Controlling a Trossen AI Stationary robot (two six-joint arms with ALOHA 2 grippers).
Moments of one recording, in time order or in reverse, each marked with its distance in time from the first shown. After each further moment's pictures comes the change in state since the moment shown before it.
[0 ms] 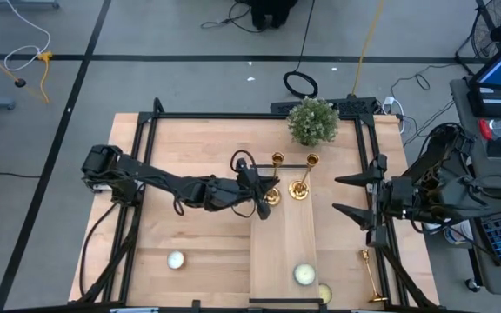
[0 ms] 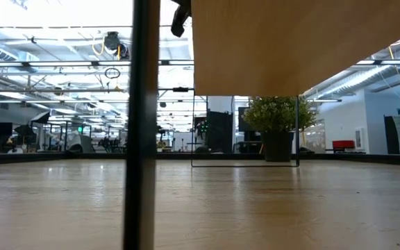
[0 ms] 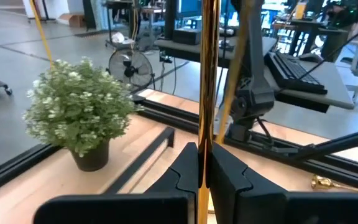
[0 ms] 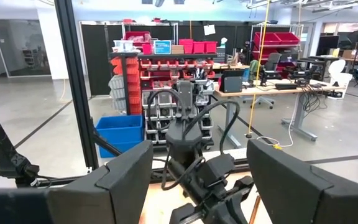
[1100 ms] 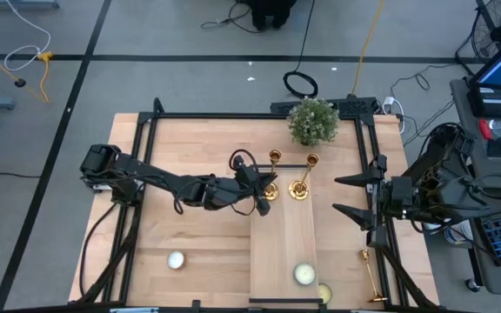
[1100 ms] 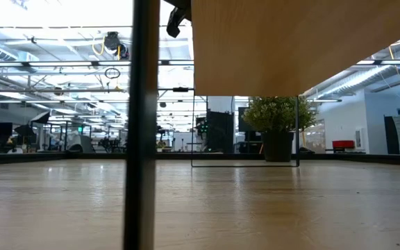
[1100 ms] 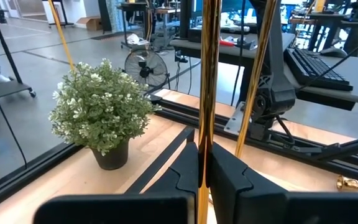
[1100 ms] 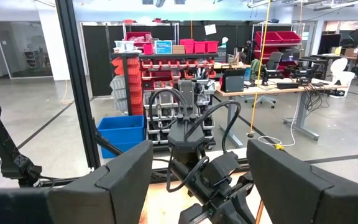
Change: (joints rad) left arm 0.003 -0.006 0.000 -0.078 -0.047 -0.002; right arm 0.000 0.000 0.000 0.000 -0.005 0.010
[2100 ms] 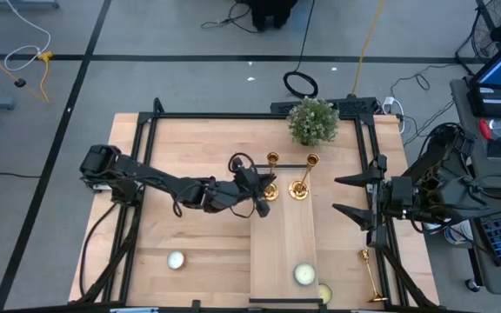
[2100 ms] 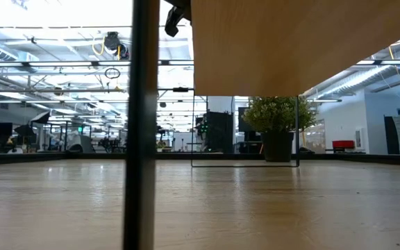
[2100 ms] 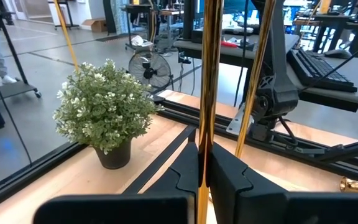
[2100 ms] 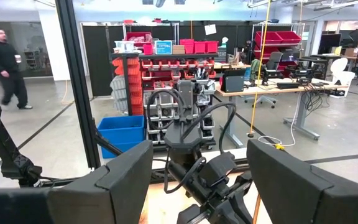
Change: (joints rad) left arm -0.023 0.001 -0.001 -0.030 -0.031 -0.013; right arm 0.000 0.000 0.000 0.000 0.000 0.001
